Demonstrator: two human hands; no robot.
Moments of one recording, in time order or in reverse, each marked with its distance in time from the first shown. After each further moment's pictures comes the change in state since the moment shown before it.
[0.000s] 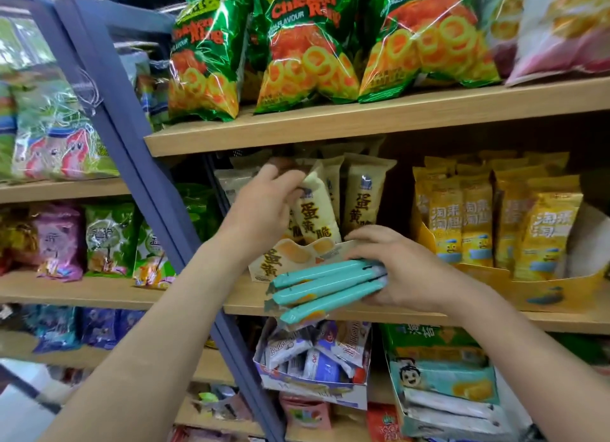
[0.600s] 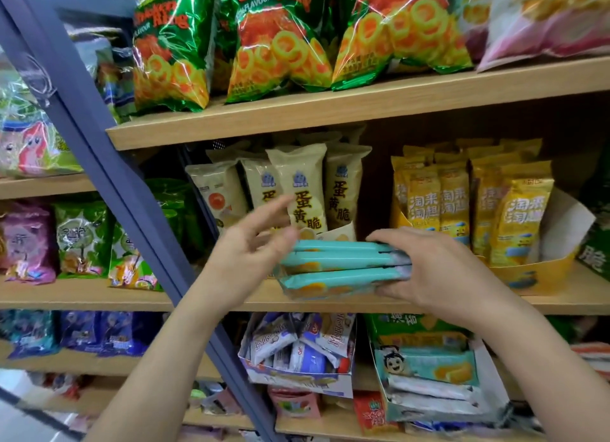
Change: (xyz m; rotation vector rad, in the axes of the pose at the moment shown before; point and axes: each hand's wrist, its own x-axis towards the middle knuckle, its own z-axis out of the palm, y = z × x) left_hand -0.059 0.026 0.000 -0.753 -0.231 -0.248; right_hand -0.049 -0.010 -0.022 -0.059 0.151 0.246
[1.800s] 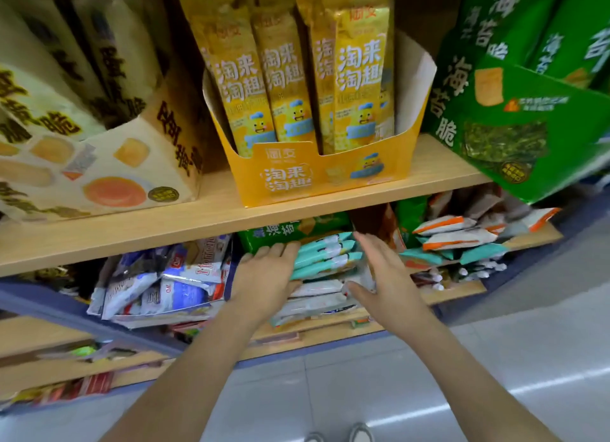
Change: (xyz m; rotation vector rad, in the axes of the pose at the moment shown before) left_hand -0.016 -0.118 0.286 0.935 -0.508 -0.006; right_hand -0.173 0.175 0.142 0.265 0.014 0.539
